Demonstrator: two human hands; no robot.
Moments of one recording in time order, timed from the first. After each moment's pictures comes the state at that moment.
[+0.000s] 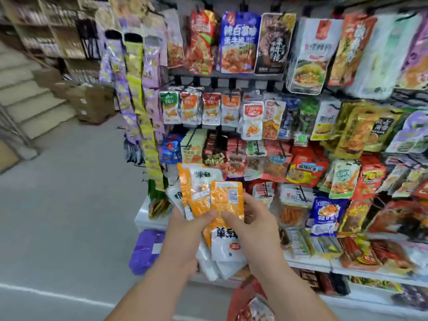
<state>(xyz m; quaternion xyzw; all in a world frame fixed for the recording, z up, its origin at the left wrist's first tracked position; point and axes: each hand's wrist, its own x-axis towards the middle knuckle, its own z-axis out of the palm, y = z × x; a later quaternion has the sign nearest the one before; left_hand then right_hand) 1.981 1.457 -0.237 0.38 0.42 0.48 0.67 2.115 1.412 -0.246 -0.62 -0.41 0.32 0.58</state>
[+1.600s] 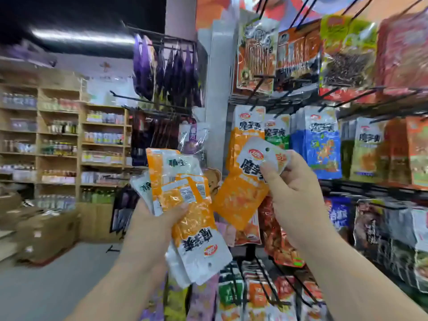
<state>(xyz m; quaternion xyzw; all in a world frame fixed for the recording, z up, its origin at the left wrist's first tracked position) 1.827 1.910 0.015 0.49 0.16 0.61 0.60 2.011 1.807 0.075 -0.41 -0.58 -0.02 0.71</state>
